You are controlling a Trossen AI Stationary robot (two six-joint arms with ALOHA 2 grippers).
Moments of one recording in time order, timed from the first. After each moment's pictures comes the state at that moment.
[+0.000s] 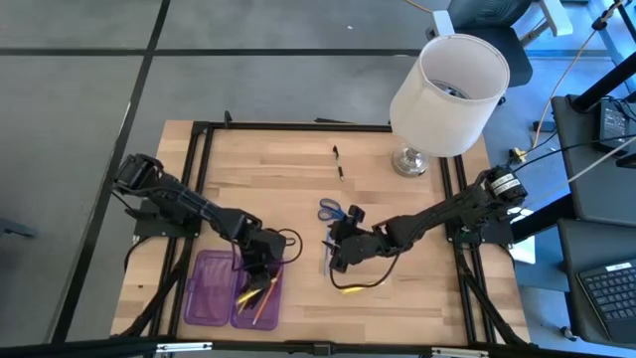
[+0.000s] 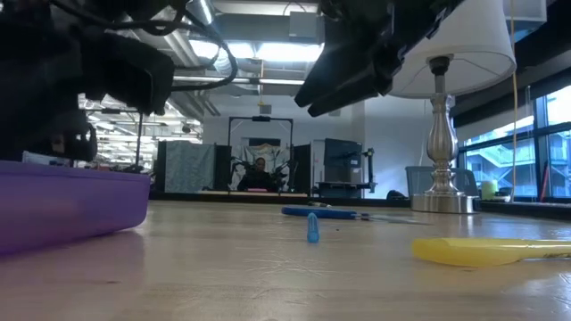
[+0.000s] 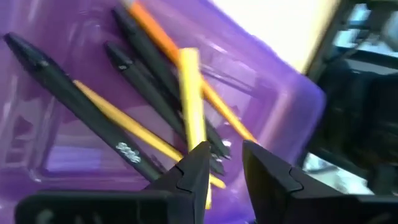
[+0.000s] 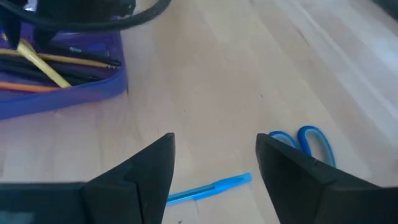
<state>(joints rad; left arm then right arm) -0.35 1.57 0.82 -0.37 0.53 -0.90 0.36 1.74 1.12 -0.20 0.54 0.48</state>
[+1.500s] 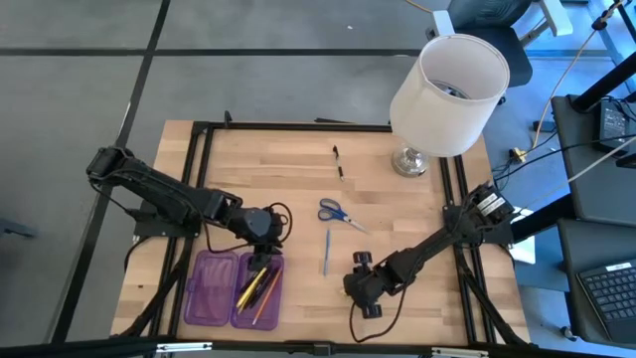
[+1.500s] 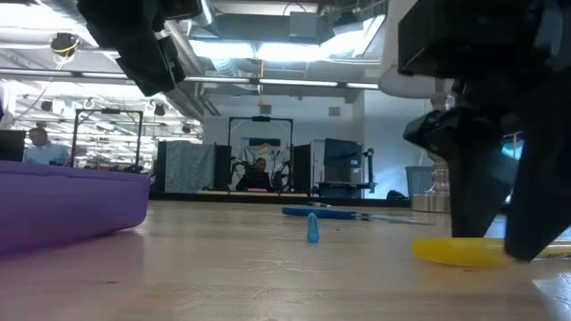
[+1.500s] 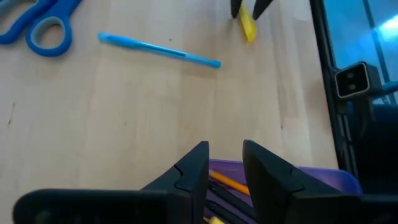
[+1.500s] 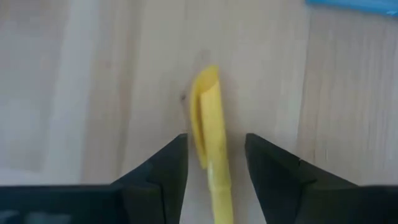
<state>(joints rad) -0.28 1.28 0.82 -0.36 0.05 -0.44 0.58 1.91 1.12 -0.35 0.13 0.43</state>
